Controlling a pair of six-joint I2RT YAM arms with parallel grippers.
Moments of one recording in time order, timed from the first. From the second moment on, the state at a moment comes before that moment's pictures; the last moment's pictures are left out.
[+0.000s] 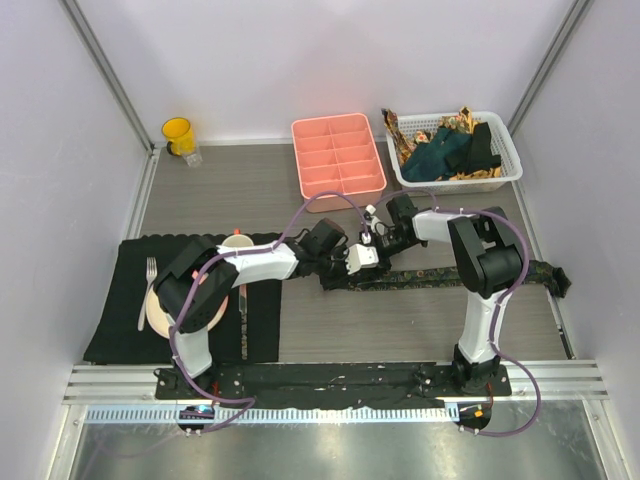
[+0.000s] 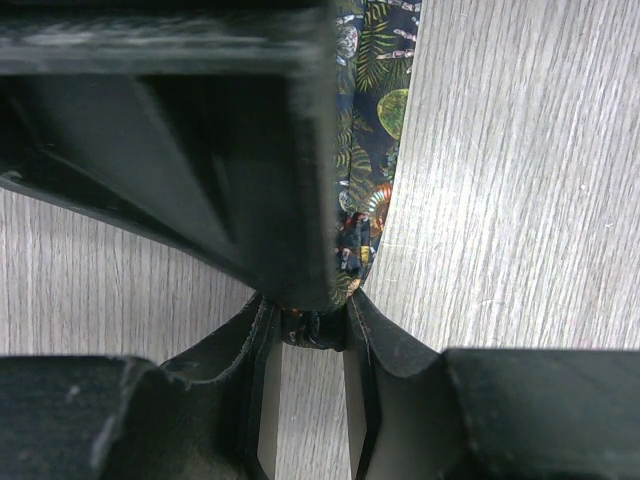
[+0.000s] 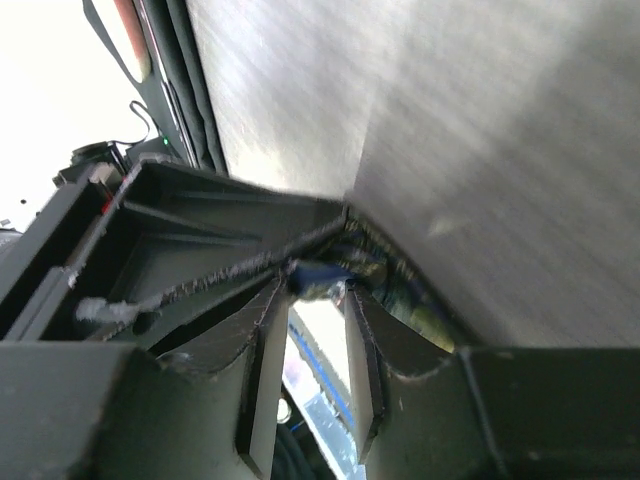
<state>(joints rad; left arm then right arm) -0.83 1.85 1.07 -0.14 0.36 0.47 0.32 1.97 1.08 -0.42 -0.97 0.31</state>
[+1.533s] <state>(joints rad) -0.76 1.85 0.90 0.24 0.59 0.46 0.25 2.07 1.06 -0.51 -1.11 0.13</state>
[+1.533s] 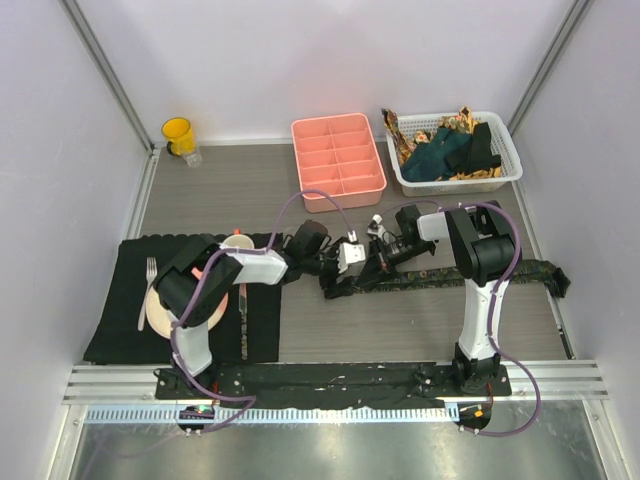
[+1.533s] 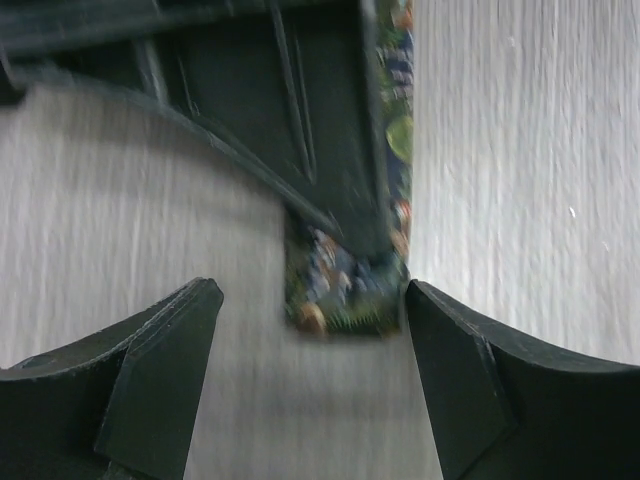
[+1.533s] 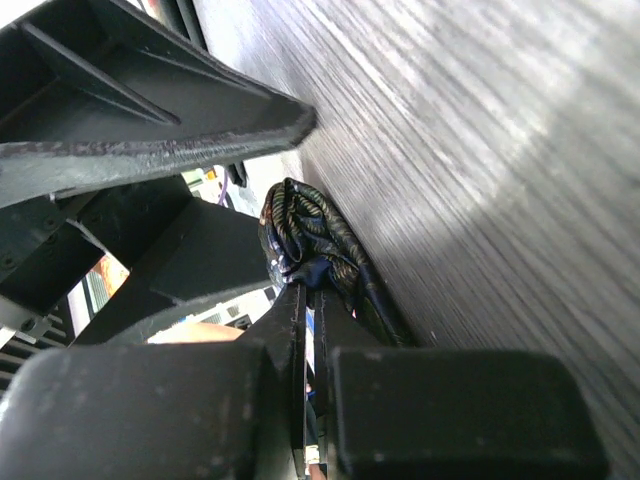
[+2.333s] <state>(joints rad) -0.80 1.93 1.08 0.01 0.55 0.57 0.25 2.05 1.11 -0.53 -1.09 0.13</state>
